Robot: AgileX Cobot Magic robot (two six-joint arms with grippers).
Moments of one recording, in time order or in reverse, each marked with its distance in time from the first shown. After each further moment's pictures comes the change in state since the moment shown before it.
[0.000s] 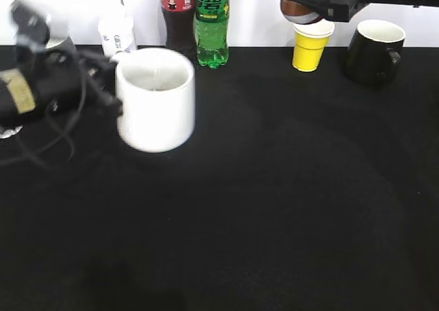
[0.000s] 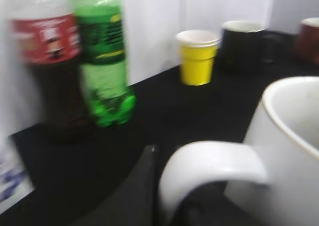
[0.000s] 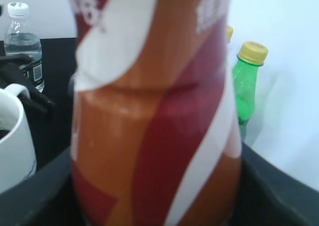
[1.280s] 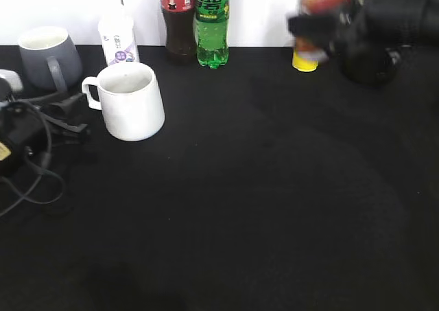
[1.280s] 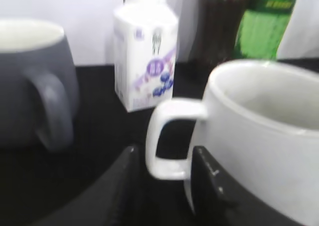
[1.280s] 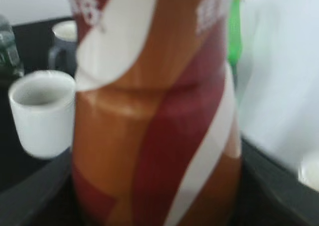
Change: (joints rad) left arm 0.000 0.140 0.249 -0.619 -0.299 0.267; right arm -0.027 -0.001 0.167 0.151 0.091 -0.058
